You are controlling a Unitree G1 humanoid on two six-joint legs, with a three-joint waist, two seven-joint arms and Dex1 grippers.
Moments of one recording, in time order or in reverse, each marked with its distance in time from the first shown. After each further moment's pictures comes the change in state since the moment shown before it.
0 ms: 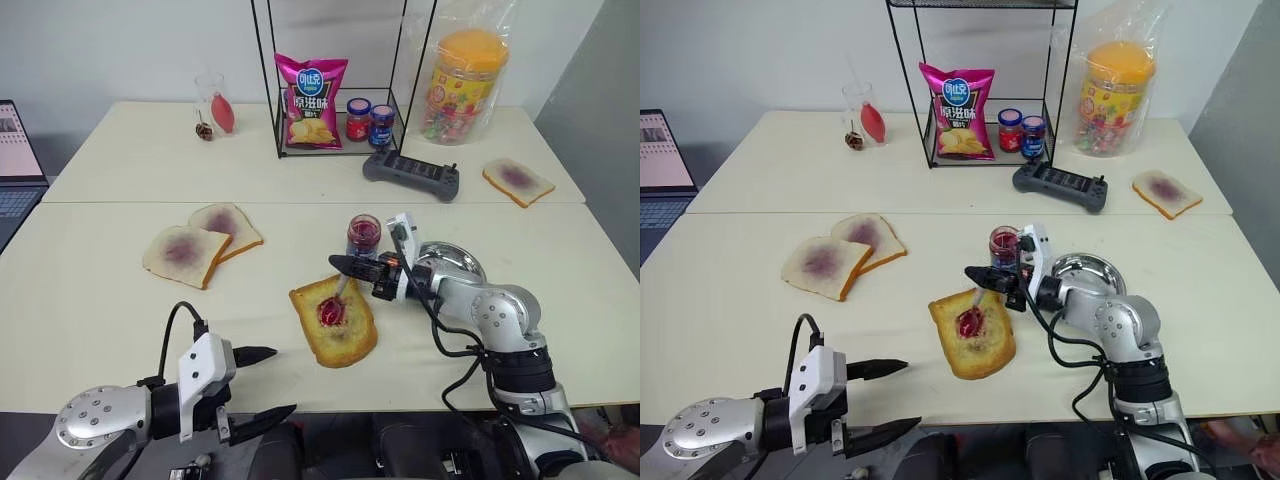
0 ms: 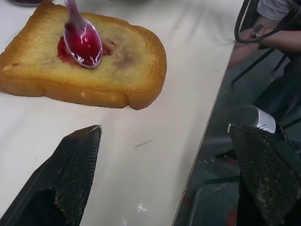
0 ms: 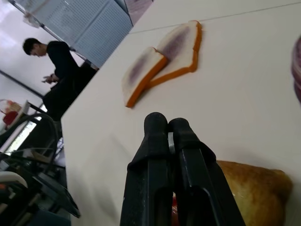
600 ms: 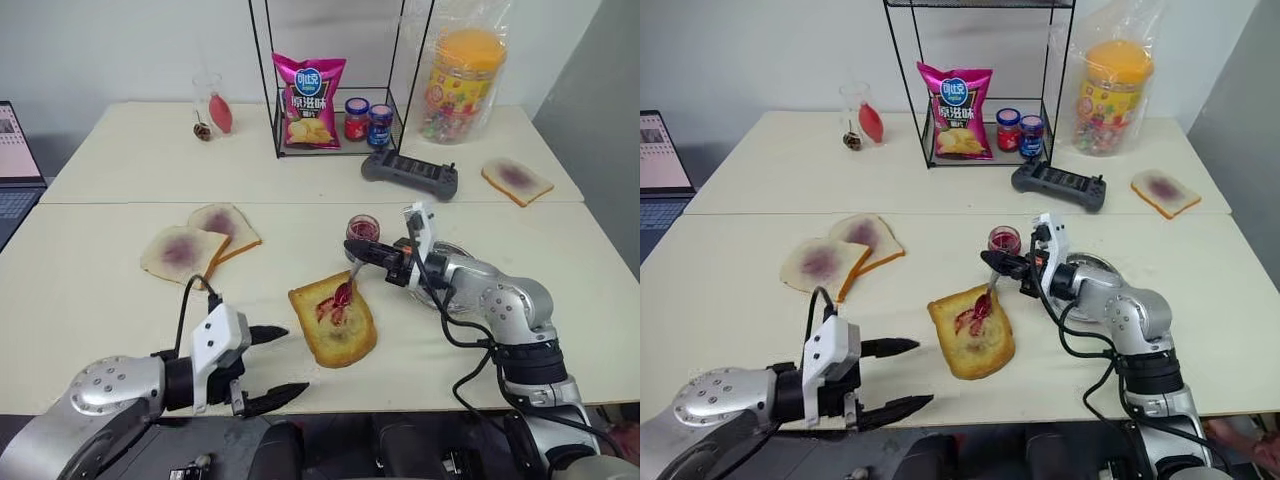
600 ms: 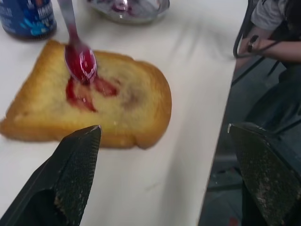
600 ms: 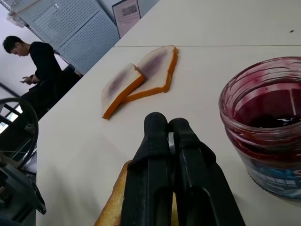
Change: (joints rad) left arm -0.115 0.036 -0.009 -0.045 -0.087 0.183 0.059; right arm -0.042 -0.058 -0.044 0.028 -0.048 -0.076 0.039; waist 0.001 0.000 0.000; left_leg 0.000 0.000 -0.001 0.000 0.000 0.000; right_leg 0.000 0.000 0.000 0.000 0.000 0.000
